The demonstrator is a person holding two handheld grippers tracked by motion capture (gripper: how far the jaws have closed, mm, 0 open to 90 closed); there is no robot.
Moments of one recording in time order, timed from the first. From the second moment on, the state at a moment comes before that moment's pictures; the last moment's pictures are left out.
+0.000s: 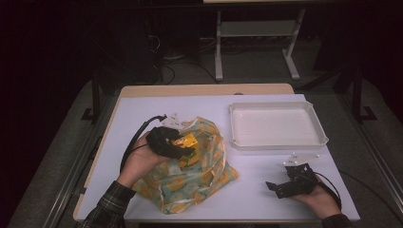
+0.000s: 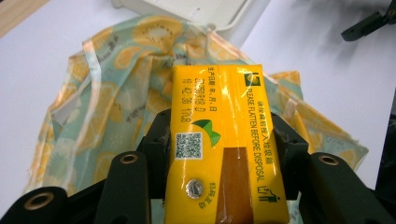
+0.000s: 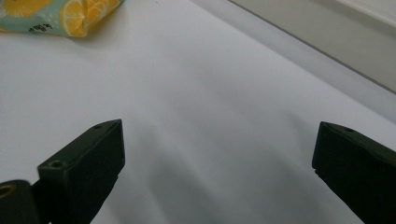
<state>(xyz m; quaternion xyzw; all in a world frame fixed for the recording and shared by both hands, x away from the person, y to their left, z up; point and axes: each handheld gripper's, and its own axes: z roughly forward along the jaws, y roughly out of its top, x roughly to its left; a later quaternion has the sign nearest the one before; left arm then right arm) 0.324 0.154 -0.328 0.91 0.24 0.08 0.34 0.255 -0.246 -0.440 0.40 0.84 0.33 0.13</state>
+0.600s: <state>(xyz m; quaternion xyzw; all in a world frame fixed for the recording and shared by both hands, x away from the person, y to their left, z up) 0.340 0.133 -0.306 0.90 0.22 0.07 0.37 0.253 -0.246 -0.440 0.41 0.84 0.33 0.13</state>
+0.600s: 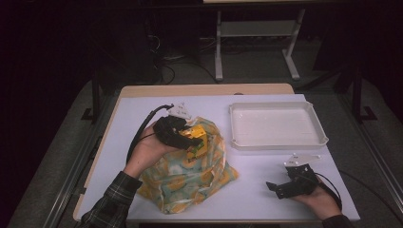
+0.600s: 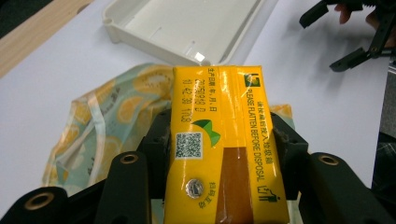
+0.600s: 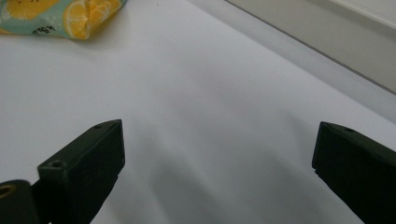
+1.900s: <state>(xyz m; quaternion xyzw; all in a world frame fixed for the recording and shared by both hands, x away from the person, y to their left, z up) 0.363 0.074 -0.272 0.90 0.19 0.08 0.40 0.249 -0.239 -0.439 0.40 0.84 0.35 0.11</state>
